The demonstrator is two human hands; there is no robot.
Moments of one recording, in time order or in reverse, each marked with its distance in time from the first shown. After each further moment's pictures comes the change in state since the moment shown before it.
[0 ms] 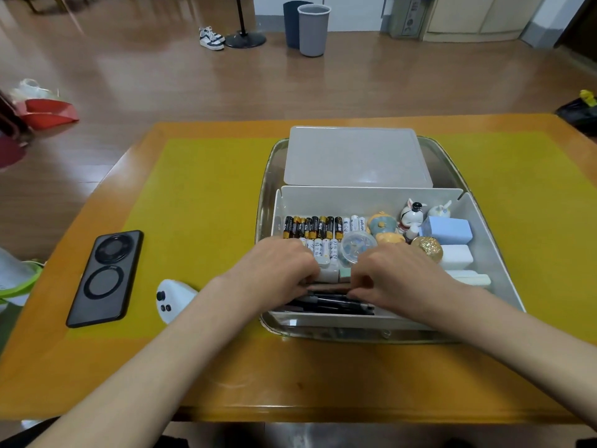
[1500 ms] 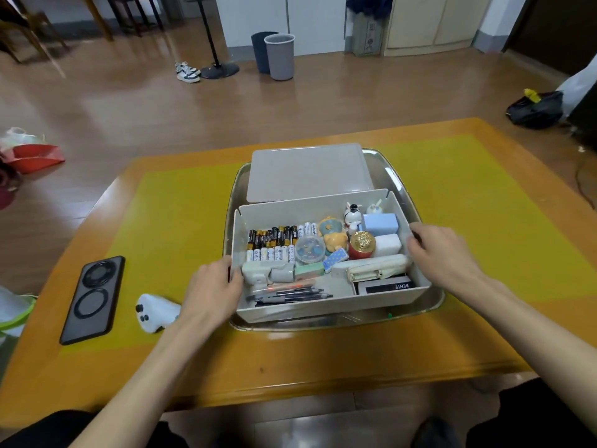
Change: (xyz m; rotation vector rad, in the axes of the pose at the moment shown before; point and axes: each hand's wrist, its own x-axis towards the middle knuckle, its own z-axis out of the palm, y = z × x) left_hand -0.031 0.022 0.019 -0.383 0.257 -0.767; right_hand -0.100 0.122 0.002 0.178 0.299 0.632
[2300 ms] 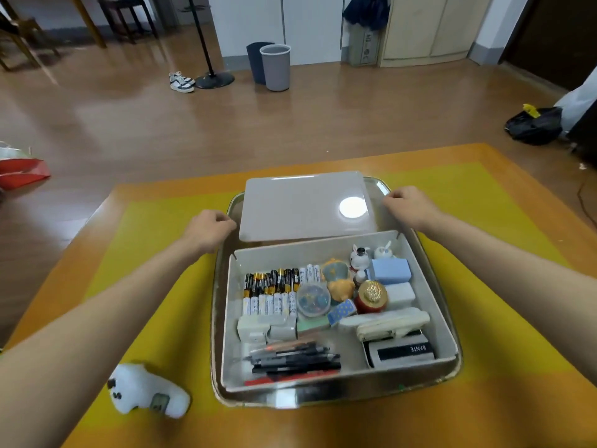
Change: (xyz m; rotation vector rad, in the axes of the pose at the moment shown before) left_hand 0.209 0.014 -0.032 -0.272 -0.206 -0.178; right_hand 0.196 -0.017 -0.005 0.416 -0.184 0.286
